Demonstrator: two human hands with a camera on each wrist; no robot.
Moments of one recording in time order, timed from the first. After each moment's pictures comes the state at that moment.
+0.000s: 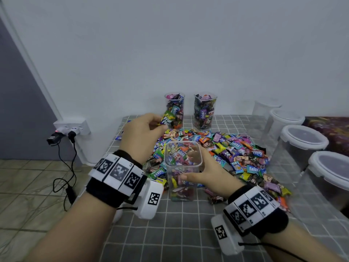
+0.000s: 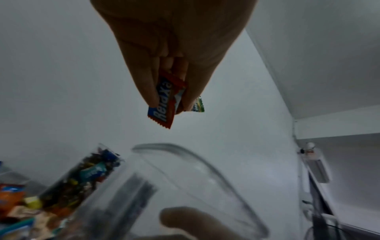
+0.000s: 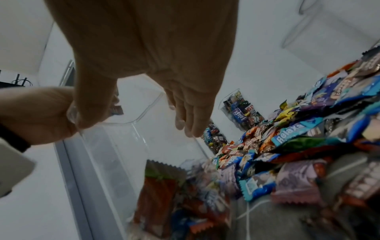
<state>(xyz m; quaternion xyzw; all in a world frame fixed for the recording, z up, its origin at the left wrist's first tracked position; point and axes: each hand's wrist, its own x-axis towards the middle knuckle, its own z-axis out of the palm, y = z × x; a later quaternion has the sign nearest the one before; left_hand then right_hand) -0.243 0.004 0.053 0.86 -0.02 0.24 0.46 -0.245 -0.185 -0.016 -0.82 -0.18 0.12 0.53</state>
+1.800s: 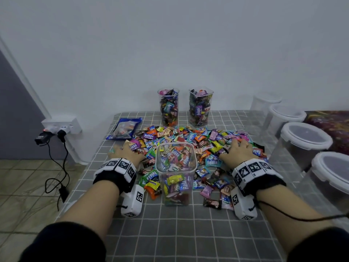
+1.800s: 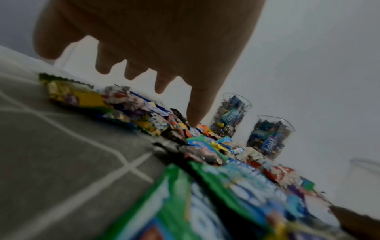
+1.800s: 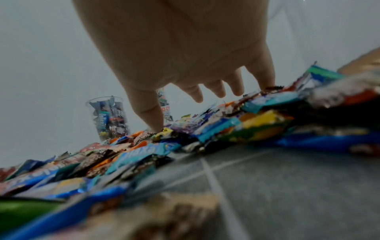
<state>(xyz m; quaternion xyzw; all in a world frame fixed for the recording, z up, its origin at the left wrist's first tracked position) -0.147 0.058 -0.067 0.95 0.26 -0.05 0.19 -0.142 -0.255 -0.051 -0.98 0.14 0.09 0.11</state>
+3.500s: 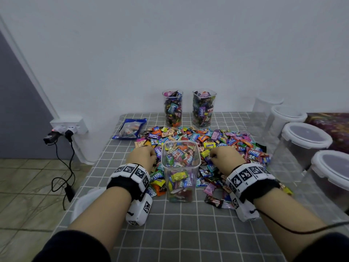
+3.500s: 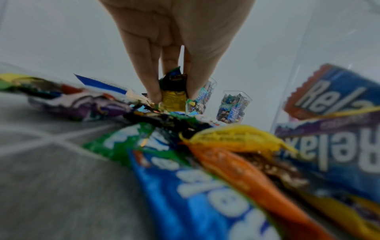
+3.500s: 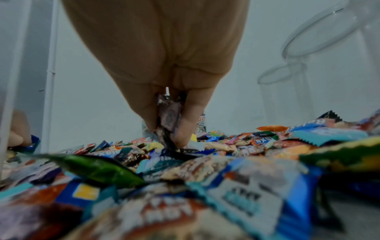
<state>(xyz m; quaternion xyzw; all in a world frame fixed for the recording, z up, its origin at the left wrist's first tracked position) -0.185 0.024 -0.045 0.99 0.08 0.04 0.15 -0.168 -0.222 -0.036 -0.99 -0.09 0.04 0.09</state>
